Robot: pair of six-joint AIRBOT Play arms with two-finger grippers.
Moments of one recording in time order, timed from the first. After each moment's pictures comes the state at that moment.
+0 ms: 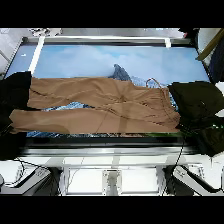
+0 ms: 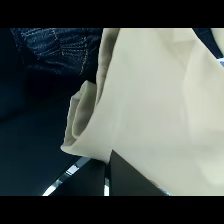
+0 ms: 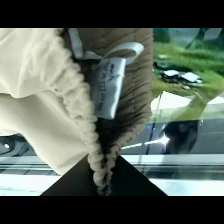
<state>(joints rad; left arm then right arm) 0.94 -1.09 0.85 1.25 -1.07 -1.20 -0.59 -1.10 0.72 -1.18 1.29 1.16</state>
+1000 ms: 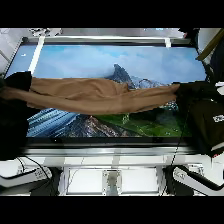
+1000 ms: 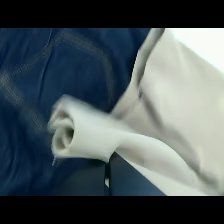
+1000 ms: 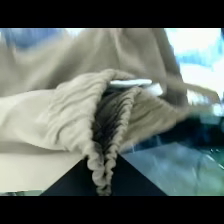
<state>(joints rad) 0.59 -1.35 1.41 1.37 -0.96 -1.45 -0.35 -1.19 1.06 -0.97 1.00 1.35</state>
